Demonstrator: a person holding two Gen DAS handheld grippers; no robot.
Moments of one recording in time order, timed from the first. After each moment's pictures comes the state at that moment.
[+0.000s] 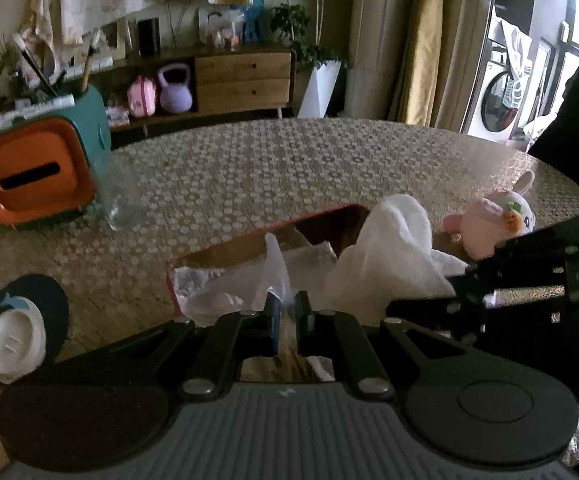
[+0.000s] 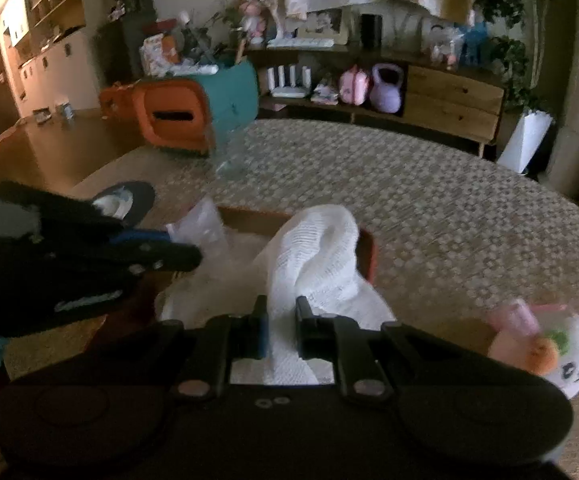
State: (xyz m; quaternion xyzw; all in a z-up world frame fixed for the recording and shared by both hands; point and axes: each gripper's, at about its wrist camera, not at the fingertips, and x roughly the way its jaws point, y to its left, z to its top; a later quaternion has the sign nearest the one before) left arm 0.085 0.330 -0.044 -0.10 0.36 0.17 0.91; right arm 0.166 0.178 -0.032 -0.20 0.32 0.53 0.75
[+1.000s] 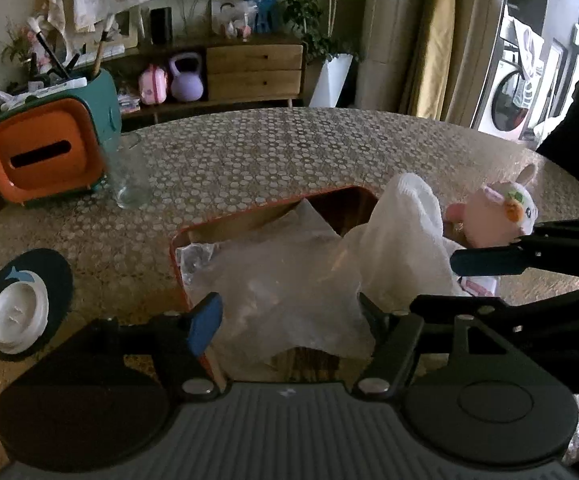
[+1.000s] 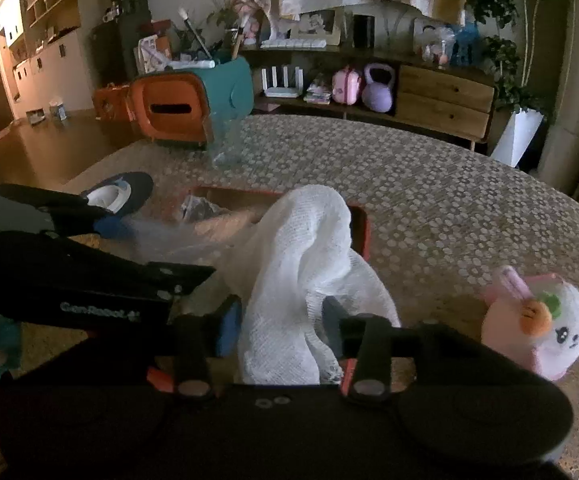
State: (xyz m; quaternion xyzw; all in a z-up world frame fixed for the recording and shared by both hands) left arm 0.074 0.320 -0.045 -0.11 0.36 0.19 0.90; right arm 0.161 0.153 -0.031 -0.19 0.32 0.52 0.77
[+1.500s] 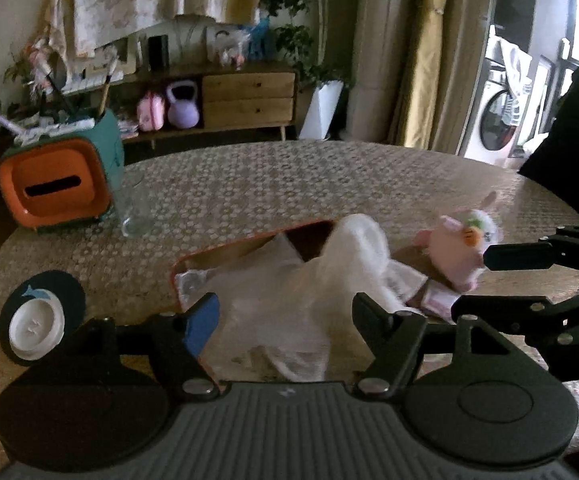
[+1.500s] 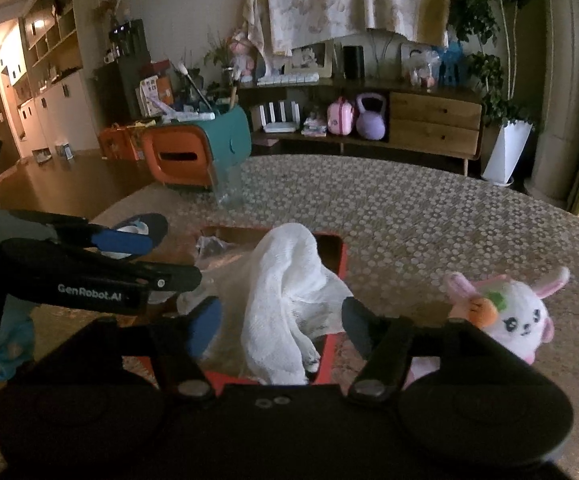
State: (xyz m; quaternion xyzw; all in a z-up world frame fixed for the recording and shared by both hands) left arm 0.051 0.290 -0.004 -0.10 0.33 0.18 0.92; right arm 0.154 0.099 0.011 -0.14 0.29 0.53 0.79
